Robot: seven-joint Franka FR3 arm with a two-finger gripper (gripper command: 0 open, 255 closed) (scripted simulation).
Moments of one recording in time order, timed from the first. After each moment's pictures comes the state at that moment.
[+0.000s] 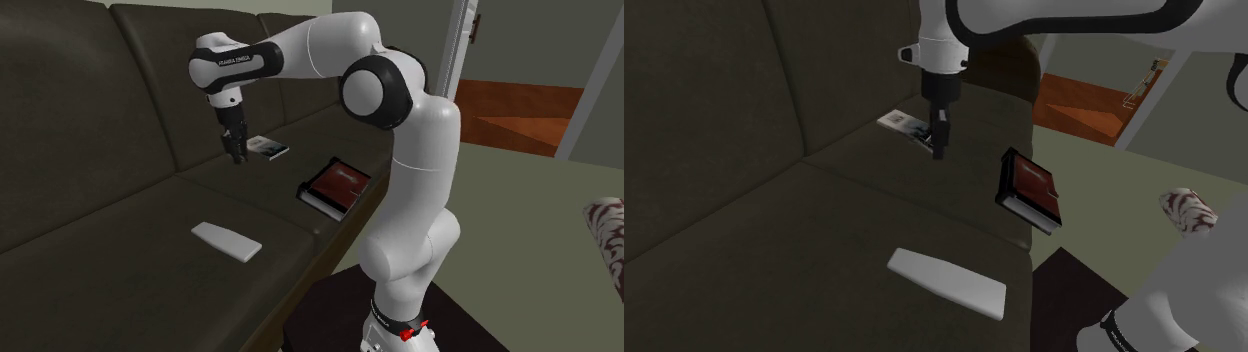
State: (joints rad) arm 0.09 0.05 0.40 -1.71 -0.08 1.65 -0.48
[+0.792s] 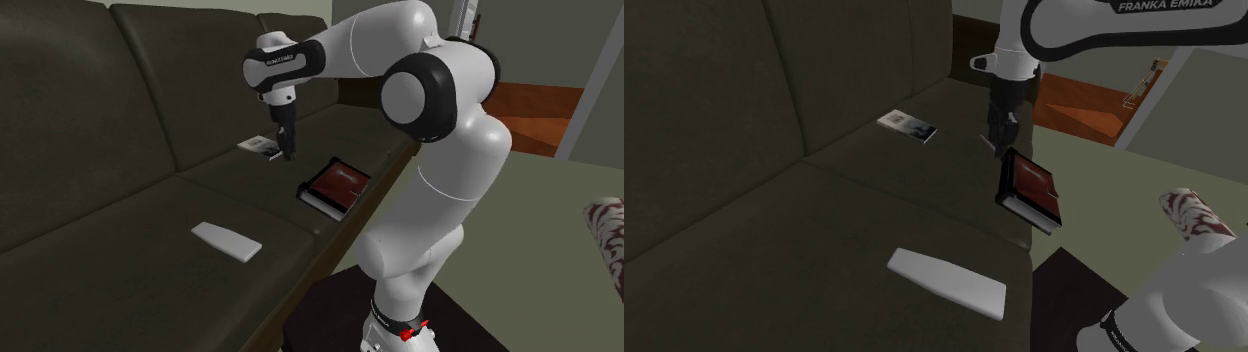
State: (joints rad) arm -0.02 -0.28 0.24 -2.06 -0.02 1.70 -0.77
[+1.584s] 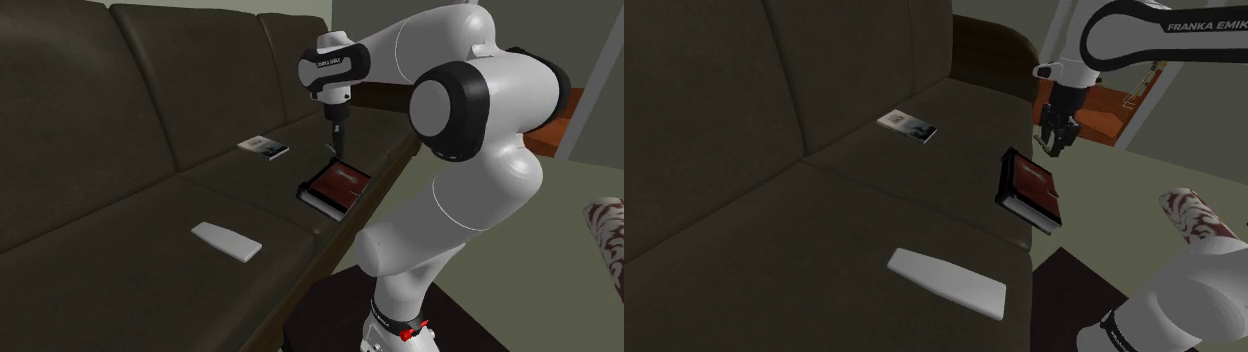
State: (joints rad) arm -0.12 -0.51 0.03 -2.27 -0.09 1.71 -1.05
